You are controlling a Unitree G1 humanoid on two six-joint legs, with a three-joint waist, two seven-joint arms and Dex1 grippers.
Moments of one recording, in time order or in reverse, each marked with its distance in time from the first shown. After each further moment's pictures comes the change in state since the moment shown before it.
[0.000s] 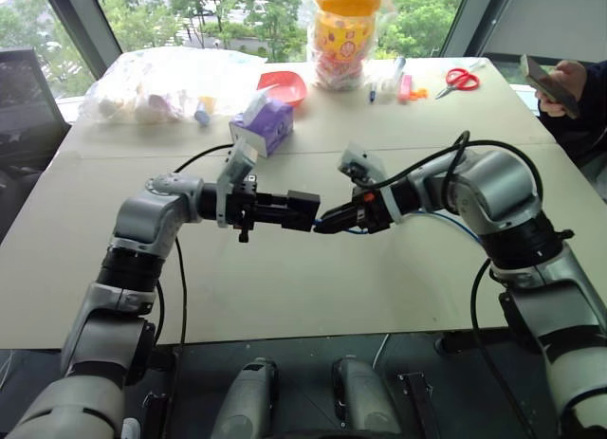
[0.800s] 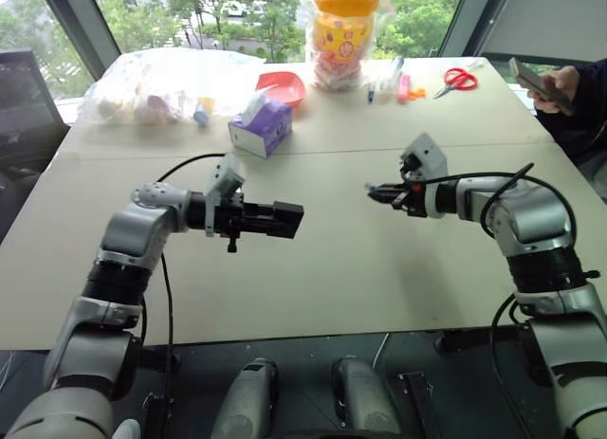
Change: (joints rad) left arm 0.105 -0.032 -0.006 0.027 0.122 -0.240 0.132; right arm 0.206 0.044 -0.327 0.241 -0.215 -0.336 -0.522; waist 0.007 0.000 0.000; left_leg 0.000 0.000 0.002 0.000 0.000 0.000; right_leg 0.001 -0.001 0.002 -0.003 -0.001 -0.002
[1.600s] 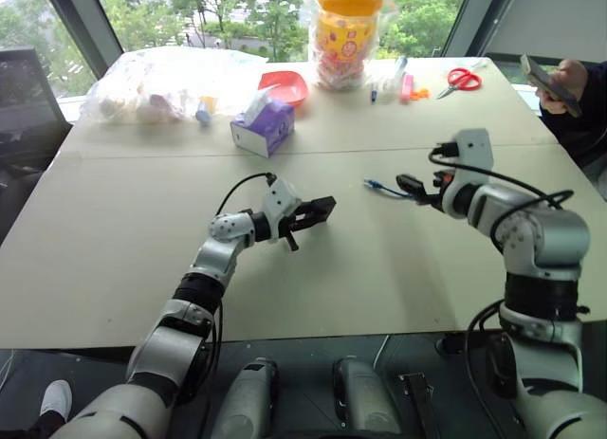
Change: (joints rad) left arm -0.045 -0.290 -0.032 0.459 0.253 -0.539 0.368; right arm 0.207 0.114 -0.290 -0.449 0.072 0.374 -0.352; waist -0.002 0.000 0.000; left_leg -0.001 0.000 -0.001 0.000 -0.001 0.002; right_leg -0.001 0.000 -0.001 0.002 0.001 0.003
